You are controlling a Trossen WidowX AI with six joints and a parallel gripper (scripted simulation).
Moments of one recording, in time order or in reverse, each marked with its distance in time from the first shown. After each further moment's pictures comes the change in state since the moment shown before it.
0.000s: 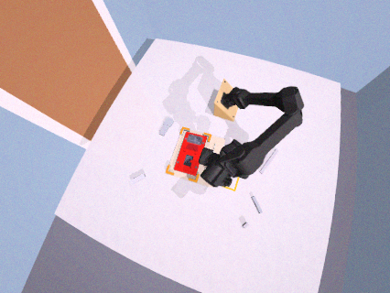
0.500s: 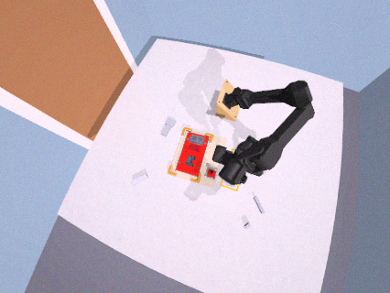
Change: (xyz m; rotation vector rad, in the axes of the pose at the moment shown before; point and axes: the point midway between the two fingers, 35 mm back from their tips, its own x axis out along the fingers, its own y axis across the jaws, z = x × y) arm -0.003 0.036 -0.024 -0.001 -0.001 0.001
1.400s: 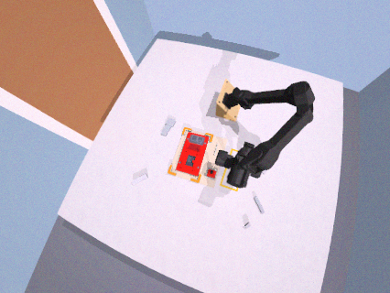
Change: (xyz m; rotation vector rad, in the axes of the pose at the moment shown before) arm 0.063 0.012 -0.006 -0.002 -0.003 -0.002
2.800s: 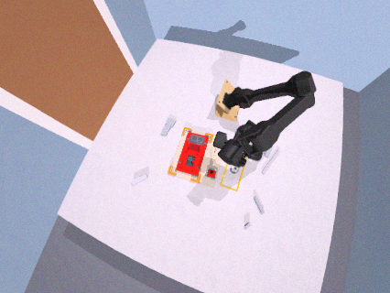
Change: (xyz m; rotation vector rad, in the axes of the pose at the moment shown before) arm -0.052 -0.028 -0.052 0.012 0.003 -0.002
